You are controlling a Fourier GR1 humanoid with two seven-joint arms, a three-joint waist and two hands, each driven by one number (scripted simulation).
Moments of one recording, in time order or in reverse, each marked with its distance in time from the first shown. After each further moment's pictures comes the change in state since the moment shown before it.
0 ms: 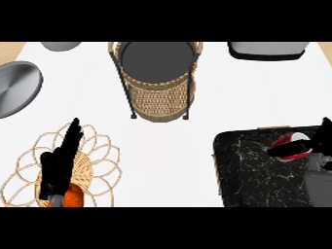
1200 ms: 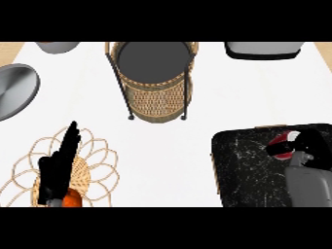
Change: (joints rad) left arm 0.034 -0.023 0.022 -0.020 -0.031 -0.004 0.000; right arm -0.034 0.199 -0.159 0.093 0.129 0.093 -0.064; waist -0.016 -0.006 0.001
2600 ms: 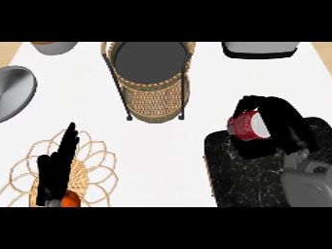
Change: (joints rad) left arm 0.010 -0.014 0.025 -0.010 -0.018 -0.013 0.036; right arm -0.063 -0.113 0.296 -0.252 -0.147 0.251 -0.776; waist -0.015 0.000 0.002
